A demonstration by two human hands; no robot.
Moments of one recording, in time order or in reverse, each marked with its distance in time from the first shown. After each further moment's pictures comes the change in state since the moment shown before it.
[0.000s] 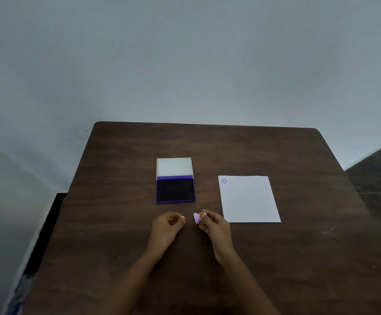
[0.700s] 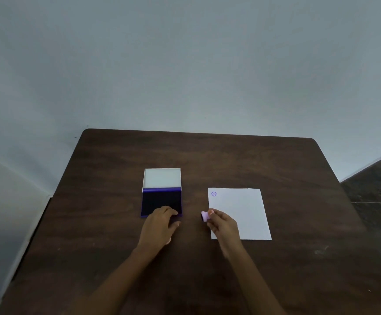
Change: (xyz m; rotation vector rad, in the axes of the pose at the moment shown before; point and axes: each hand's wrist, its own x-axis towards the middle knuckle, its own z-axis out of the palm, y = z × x) left_hand 0.040 0.028 0.012 0.637 0.042 0.358; right_hand 0.046 -0.045 -0.041 0.084 0.002 0.101
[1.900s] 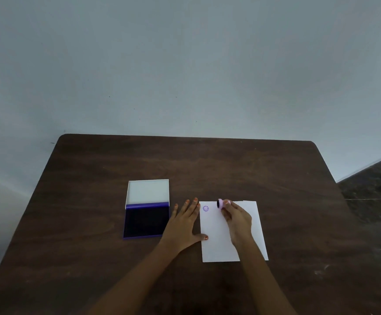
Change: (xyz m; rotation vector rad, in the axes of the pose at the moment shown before) left_hand 0.083 0.044 0.053 0.221 -0.325 0.183; right_hand 0.070 -0.050 -0.022 -0.050 0.294 0.025
